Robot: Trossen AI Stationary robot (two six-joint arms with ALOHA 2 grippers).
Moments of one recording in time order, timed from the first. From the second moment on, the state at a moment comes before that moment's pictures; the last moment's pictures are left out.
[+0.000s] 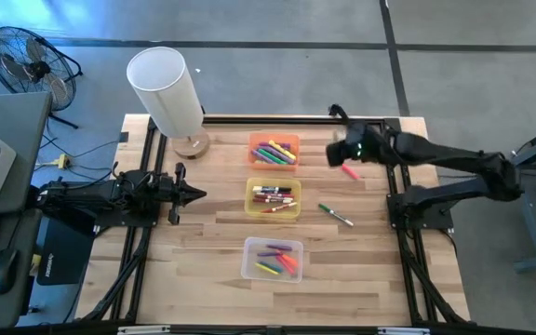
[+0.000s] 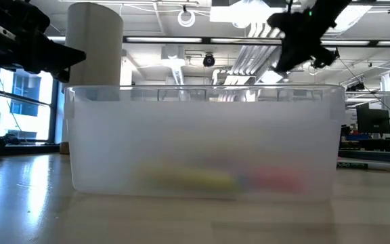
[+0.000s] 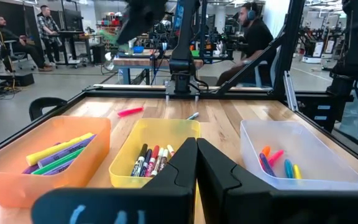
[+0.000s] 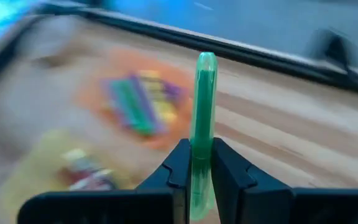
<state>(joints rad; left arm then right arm) -0.01 0.01 0.01 0.01 -0.01 -0.02 -0.31 1.09 0.95 -0.68 0.37 0.76</state>
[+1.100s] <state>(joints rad) -0.01 0.01 0.01 0.01 -0.01 -0.02 0.35 2.07 1.64 -0.78 0.07 0.29</state>
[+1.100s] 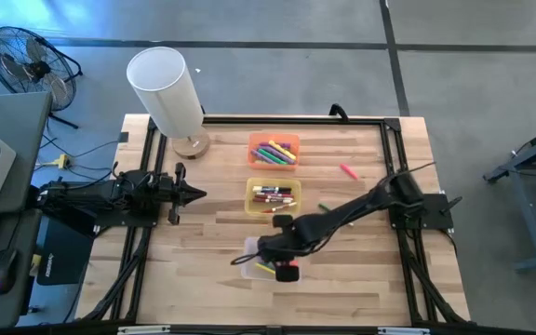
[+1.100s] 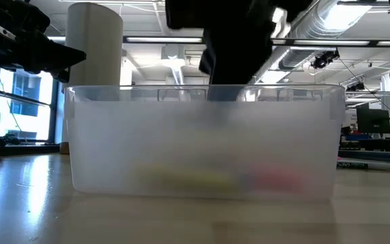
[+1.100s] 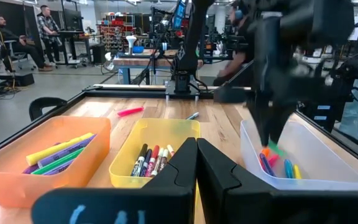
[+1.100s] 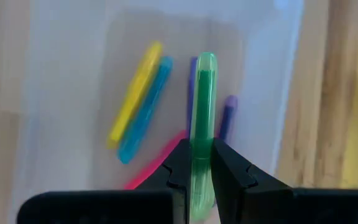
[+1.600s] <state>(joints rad) -0.01 0.01 0.01 0.01 -0.01 -0.02 0.35 2.11 1.65 -0.78 -0.01 0.31</state>
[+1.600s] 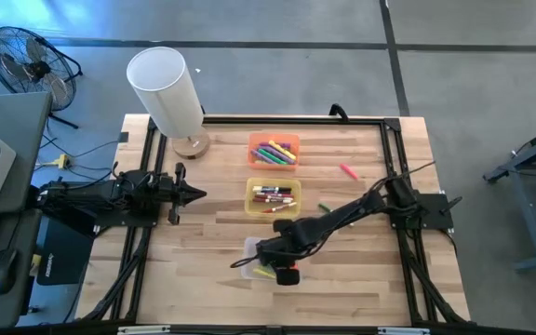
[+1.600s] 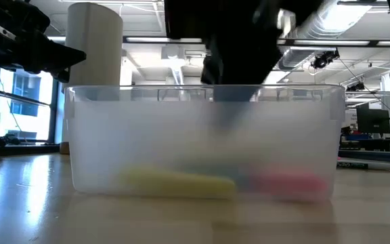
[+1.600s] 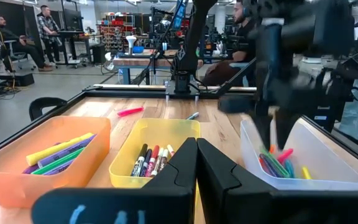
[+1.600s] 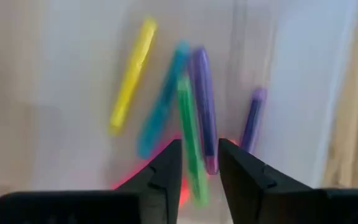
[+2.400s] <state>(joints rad) -0.01 0.01 0.01 0.01 -0.01 -0.02 0.12 1.20 0.97 -0.86 0.21 0.54</state>
